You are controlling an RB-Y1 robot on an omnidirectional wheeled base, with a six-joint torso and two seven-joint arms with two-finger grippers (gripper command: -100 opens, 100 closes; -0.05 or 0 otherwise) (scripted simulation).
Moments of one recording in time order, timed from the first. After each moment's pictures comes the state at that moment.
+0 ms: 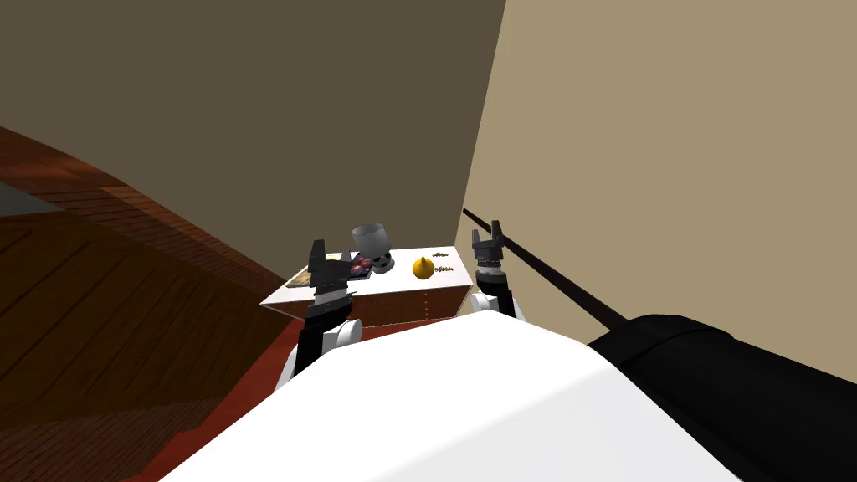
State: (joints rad) left arm 0.46 0.00 -0.04 -2.26 -0.02 -0.39 0.05; right arm 0.47 0.04 0.03 -2.29 0.05 -0.53 -0.06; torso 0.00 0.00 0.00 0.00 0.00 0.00
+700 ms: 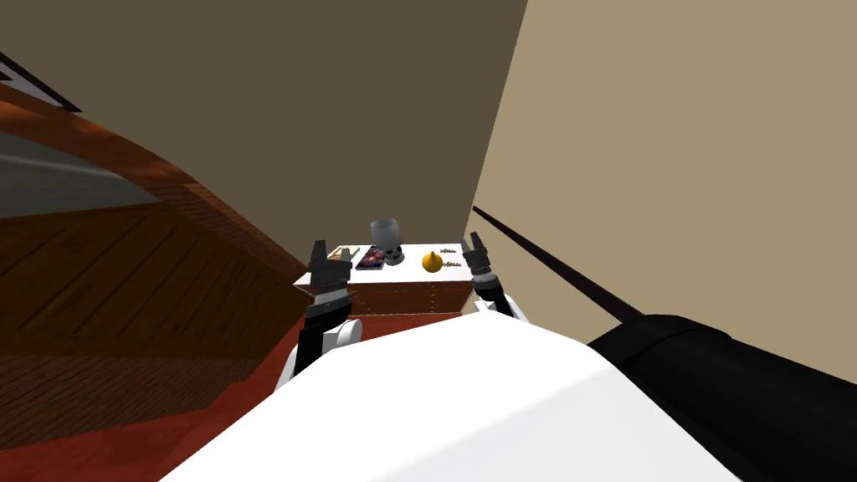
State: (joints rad) left arm 0.46 0.00 -0.04 -2.26 -0.02 -0.39 0.05; right arm 0.49 -0.16 0.09 -2.20 0.12 -0.56 -0.07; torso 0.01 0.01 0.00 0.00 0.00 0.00
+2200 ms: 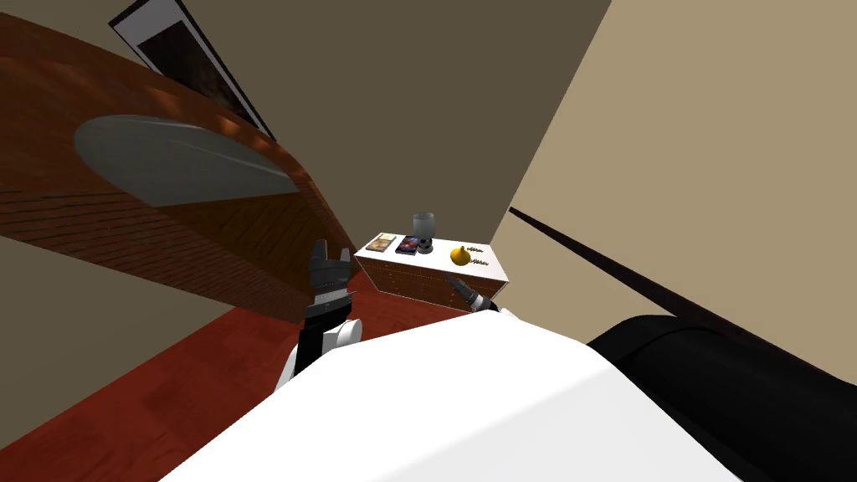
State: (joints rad) left arm 0.46 0.00 -0.04 -2.26 -0.02 -0.39 0.05; right arm 0.54 -0.52 0.28 -1.90 0.31 -0.63 -0.08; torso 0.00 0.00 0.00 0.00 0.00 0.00
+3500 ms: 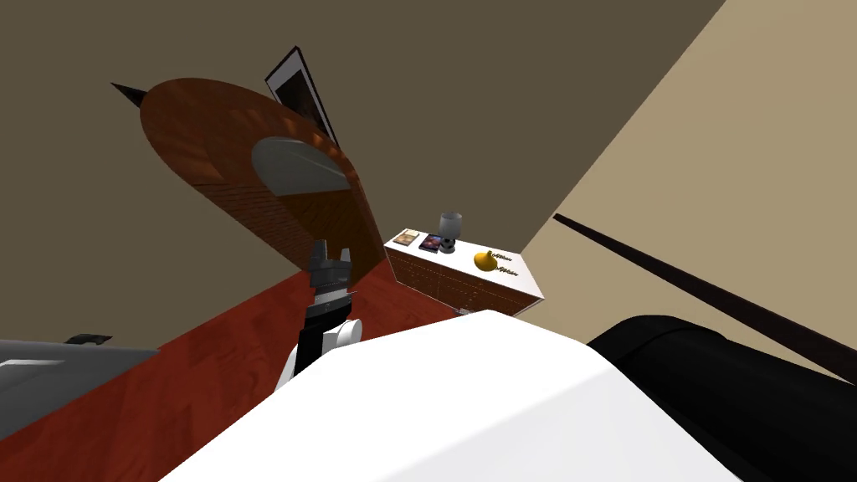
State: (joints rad) left arm 0.46 0.00 -0.04 -2.26 -0.02 -0.39 0.05; right arm 0.55 -0.82 0.44 -1.61 0.45 -0.67 -0.08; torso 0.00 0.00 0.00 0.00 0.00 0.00
